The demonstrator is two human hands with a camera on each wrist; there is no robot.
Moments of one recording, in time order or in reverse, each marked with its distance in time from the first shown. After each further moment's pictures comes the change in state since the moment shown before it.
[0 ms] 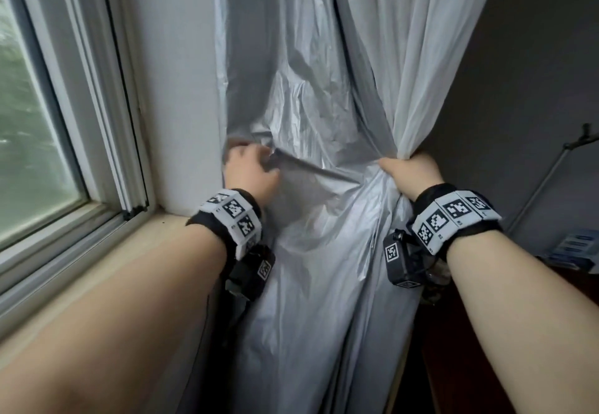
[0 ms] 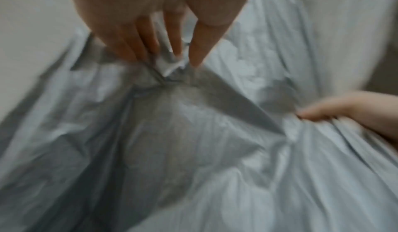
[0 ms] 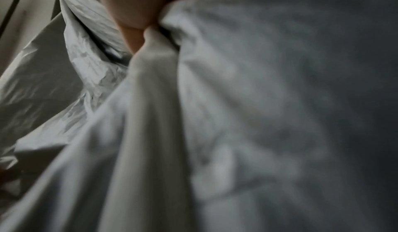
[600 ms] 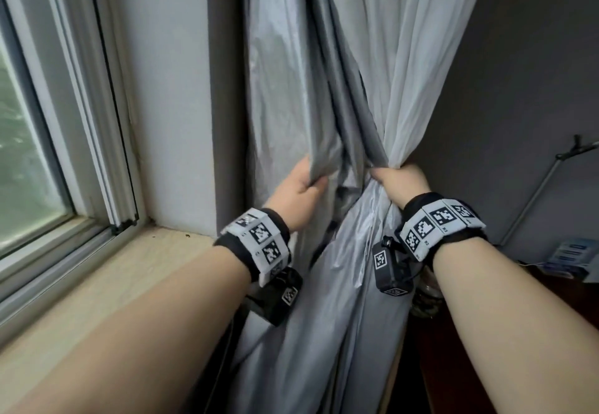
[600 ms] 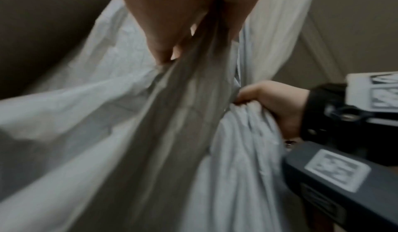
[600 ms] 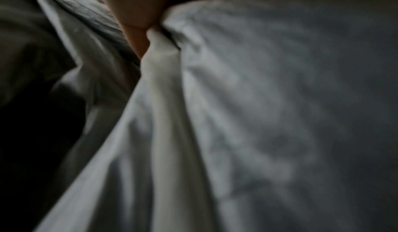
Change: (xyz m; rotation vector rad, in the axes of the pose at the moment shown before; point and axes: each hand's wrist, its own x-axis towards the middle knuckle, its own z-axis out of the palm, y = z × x) left_hand -0.024 0.045 0.032 -0.537 -0.288 0.326; right_hand 0.014 -0.003 0.010 0.042 0.010 0.072
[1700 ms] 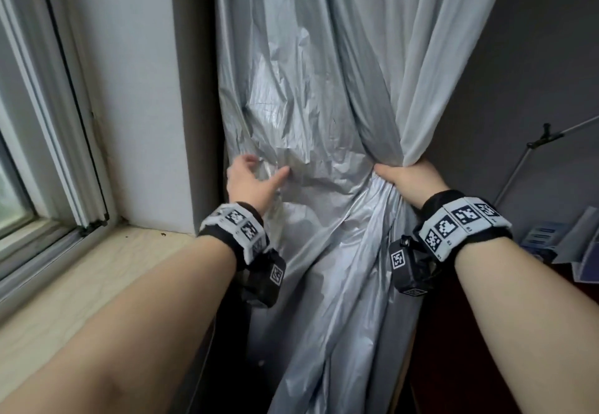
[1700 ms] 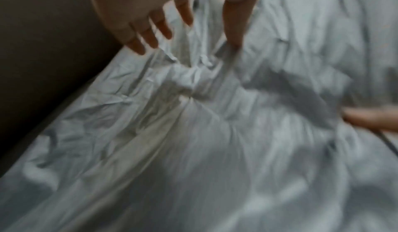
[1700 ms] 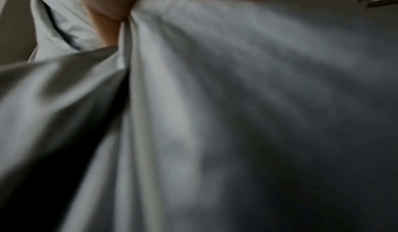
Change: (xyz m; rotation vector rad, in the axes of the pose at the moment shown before) left_hand 0.020 -0.053 -0.007 0.120 0.417 -0.327; right_hand -0.011 0.014 -0.042 0.038 -0.024 -0.050
